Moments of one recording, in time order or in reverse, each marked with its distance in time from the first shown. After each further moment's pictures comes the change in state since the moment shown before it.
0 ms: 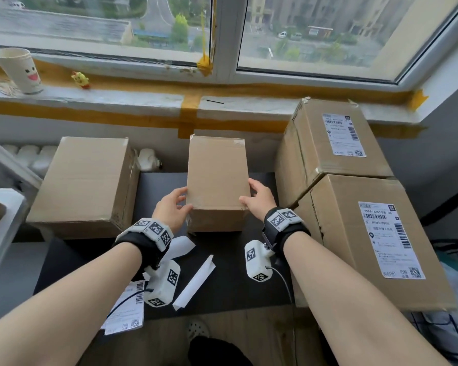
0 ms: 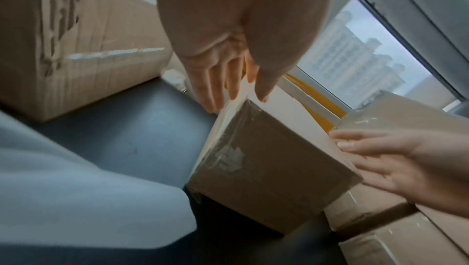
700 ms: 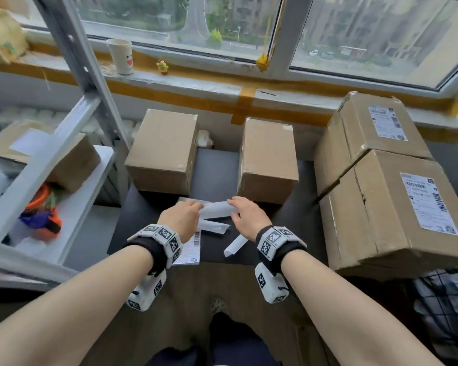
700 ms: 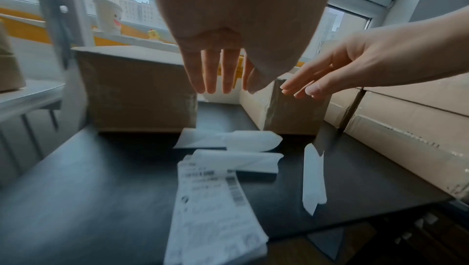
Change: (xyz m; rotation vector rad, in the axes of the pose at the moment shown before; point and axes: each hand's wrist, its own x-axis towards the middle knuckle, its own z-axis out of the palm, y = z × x) left_hand -0.139 -0.092 -0.073 0.730 -0.059 0.192; right_hand -0.146 -0.024 0.133 -0.609 -0.259 -0.371
